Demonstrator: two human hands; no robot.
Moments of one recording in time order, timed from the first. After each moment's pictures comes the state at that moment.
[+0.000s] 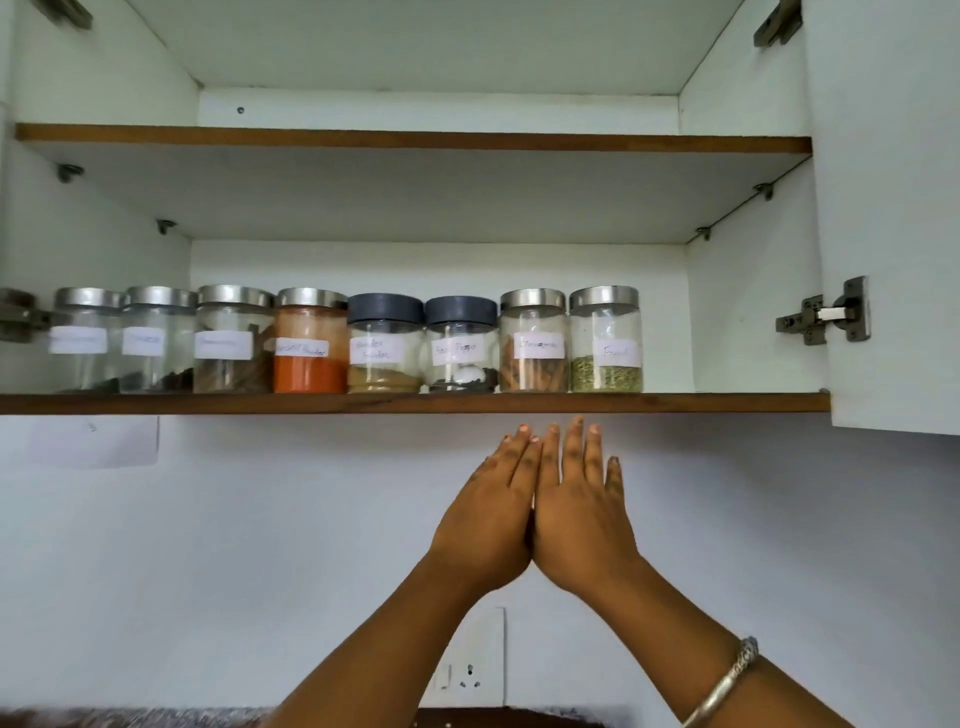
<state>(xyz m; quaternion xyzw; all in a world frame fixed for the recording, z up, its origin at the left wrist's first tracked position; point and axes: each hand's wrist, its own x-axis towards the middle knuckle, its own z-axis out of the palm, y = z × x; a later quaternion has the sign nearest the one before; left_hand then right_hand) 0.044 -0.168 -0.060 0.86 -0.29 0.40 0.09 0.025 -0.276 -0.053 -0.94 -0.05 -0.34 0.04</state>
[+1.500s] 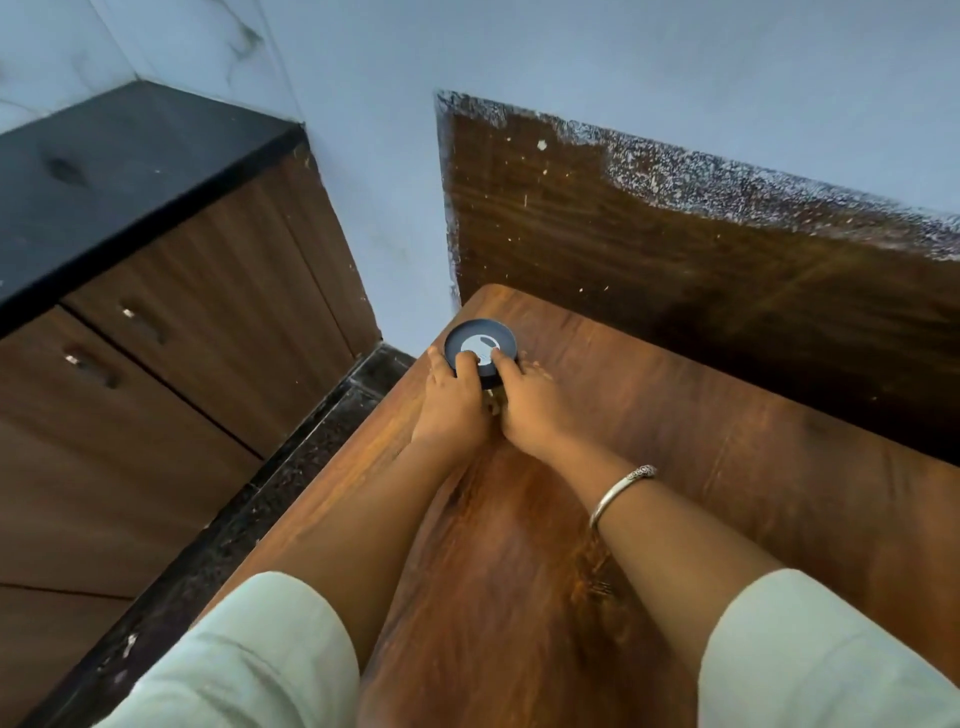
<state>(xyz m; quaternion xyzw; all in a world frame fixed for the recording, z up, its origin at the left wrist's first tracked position) -0.069 0.403 -0.487 0.93 0.27 0.00 0.25 -0.002 0.314 -0.490 -0.90 -0.36 0.16 0.18</state>
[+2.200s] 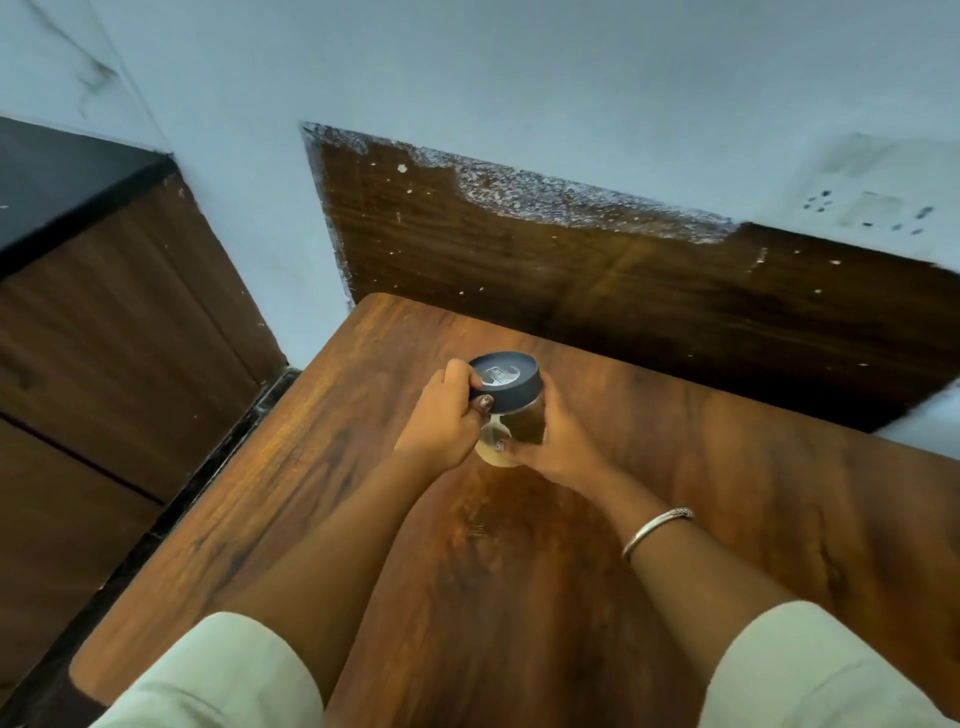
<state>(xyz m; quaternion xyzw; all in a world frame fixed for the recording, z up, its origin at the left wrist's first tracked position) -0.079 0.273 -0.437 0.91 0.11 0.06 0.39 -0.026 0.124 -0.469 -0.84 -0.18 0.23 0.46</state>
